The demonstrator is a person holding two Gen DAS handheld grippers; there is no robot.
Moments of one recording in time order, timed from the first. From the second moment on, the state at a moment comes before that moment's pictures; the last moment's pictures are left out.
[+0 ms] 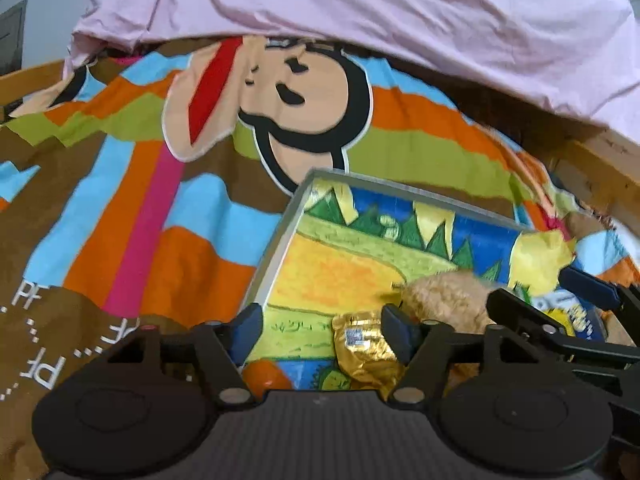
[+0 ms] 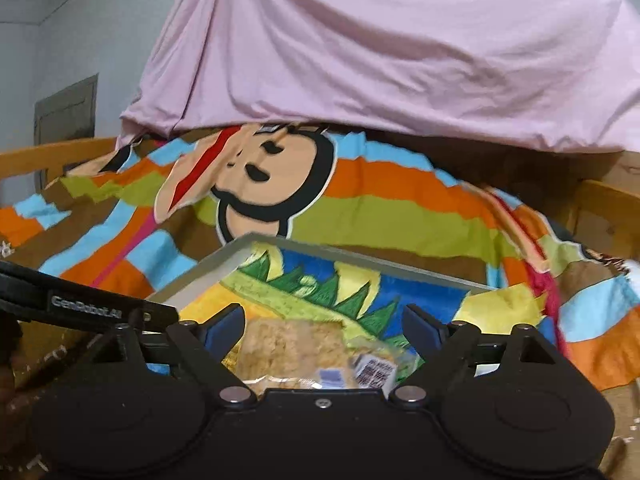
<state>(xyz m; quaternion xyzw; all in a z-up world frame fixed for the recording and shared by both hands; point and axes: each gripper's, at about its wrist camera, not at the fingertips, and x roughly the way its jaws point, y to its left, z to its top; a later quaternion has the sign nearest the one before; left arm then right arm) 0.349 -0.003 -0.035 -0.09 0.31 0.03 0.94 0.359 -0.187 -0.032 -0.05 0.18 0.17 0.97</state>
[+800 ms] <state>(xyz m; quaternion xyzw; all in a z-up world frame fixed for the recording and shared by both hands) 0.241 -0.014 0.068 -0.07 0.19 0.03 0.98 0.259 -0.234 0.067 0.03 0.09 0.13 0.99</state>
